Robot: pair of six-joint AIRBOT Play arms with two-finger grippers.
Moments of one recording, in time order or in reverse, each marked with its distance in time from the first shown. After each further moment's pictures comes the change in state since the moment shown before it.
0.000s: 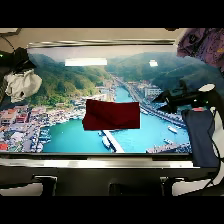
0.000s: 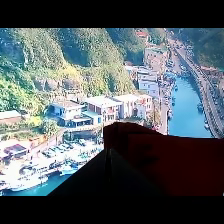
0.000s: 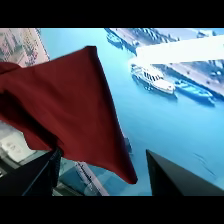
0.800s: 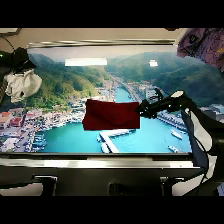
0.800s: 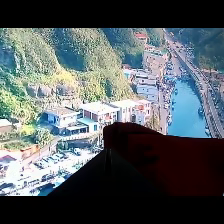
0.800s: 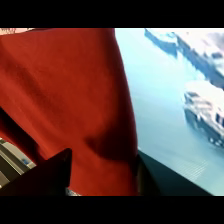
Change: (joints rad) left arm 0.000 0.000 0.000 0.000 0.000 0.000; right arm 0.218 -0.102 -0.063 0.051 -0.137 -0.068
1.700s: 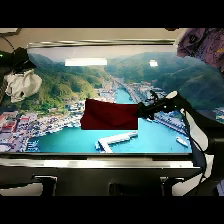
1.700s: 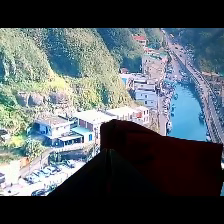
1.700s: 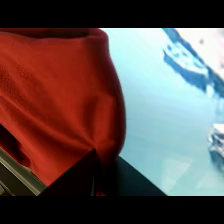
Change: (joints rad) left arm 0.000 0.000 0.000 0.000 0.000 0.000; right arm 0.049 -0.015 0.012 -0.040 -0.007 0.033
